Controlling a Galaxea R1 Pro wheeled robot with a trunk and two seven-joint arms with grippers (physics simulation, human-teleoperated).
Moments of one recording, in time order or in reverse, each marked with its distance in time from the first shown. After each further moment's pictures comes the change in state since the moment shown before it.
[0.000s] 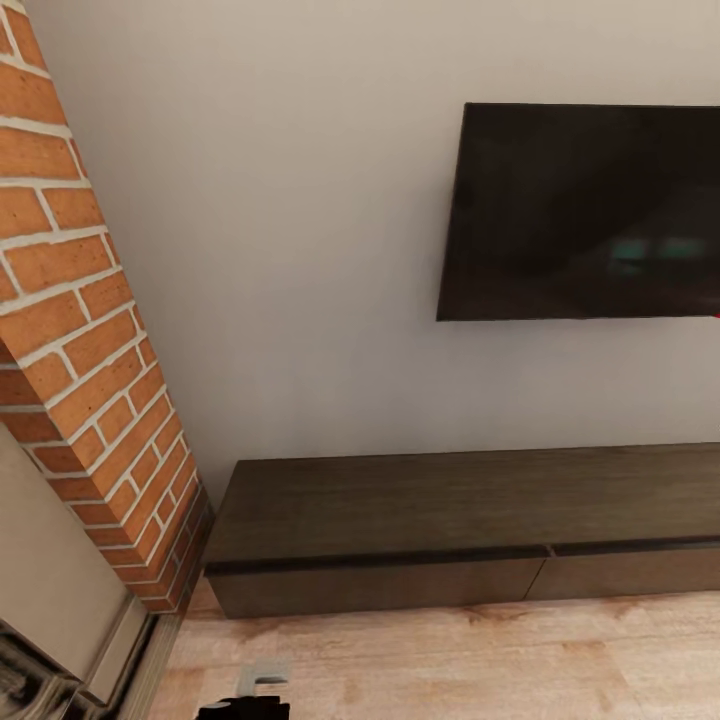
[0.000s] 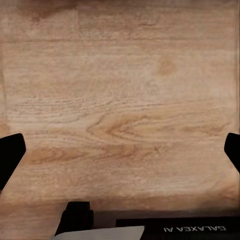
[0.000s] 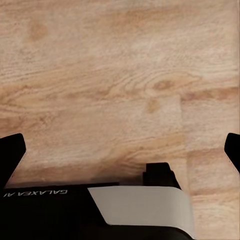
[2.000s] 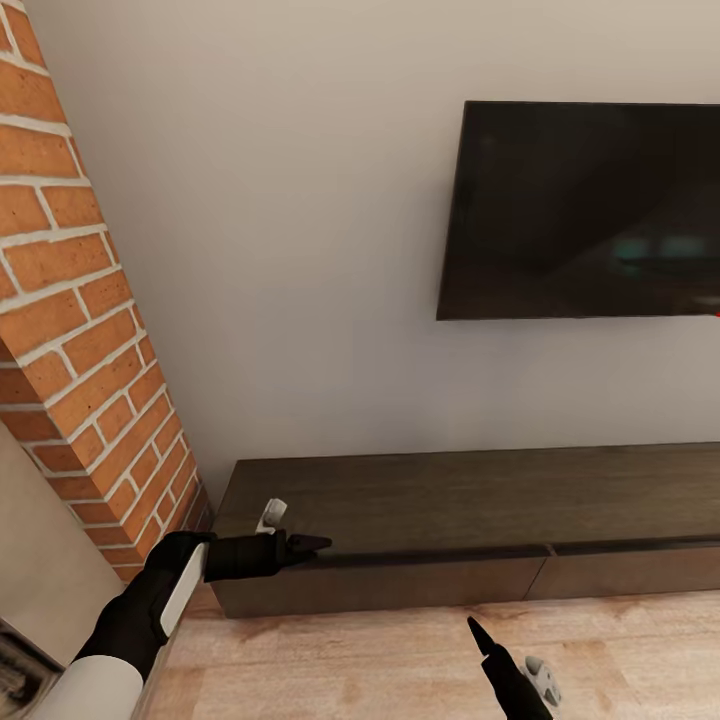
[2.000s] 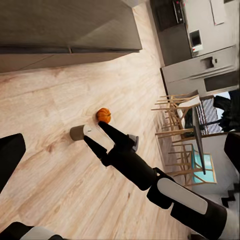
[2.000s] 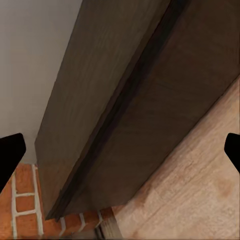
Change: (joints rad) left arm -0.216 0.164 0.004 -0.443 0.225 0.669 -1.132; right arm -0.052 -0.105 -0.003 0.002 -0.993 -0.285 0.509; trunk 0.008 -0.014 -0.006
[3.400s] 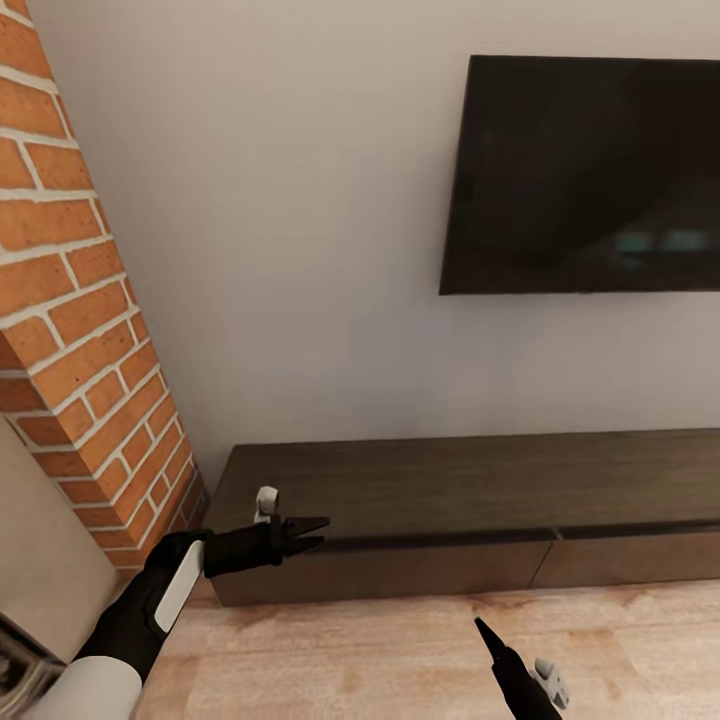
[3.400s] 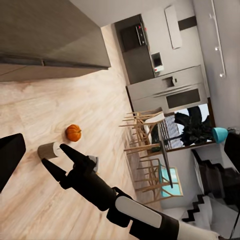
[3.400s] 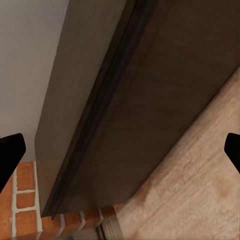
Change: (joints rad) left arm 0.001 0.006 -0.013 0.002 0.207 0.006 -0.004; right arm 0.000 -0.034 0.000 0.032 -0.047 0.041 0.100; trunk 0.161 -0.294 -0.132
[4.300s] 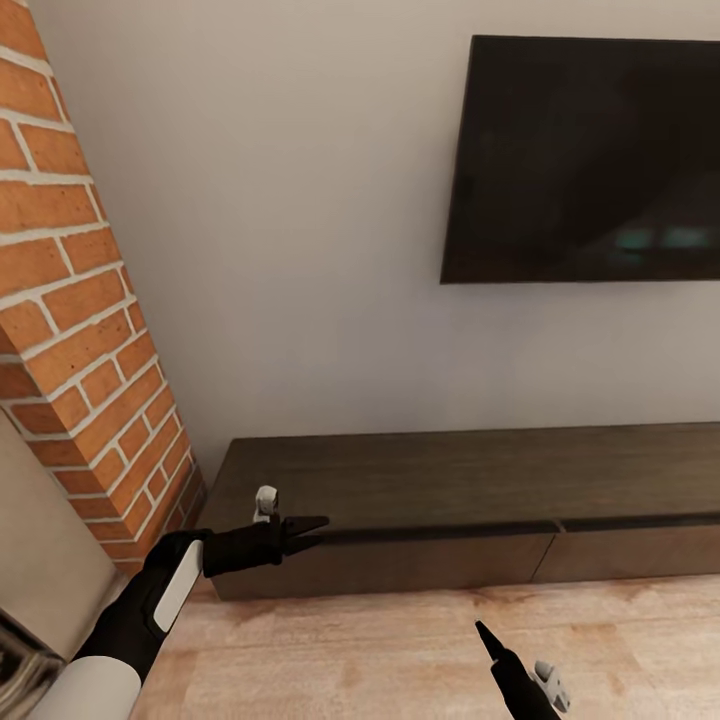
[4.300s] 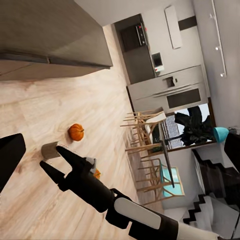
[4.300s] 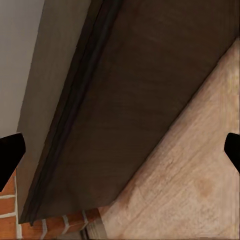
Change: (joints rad) left arm 0.000 0.002 0.001 -0.003 0.003 0.000 -0.002; right arm 0.000 0.006 0.000 0.002 0.006 -0.018 -0.051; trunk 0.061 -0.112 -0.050
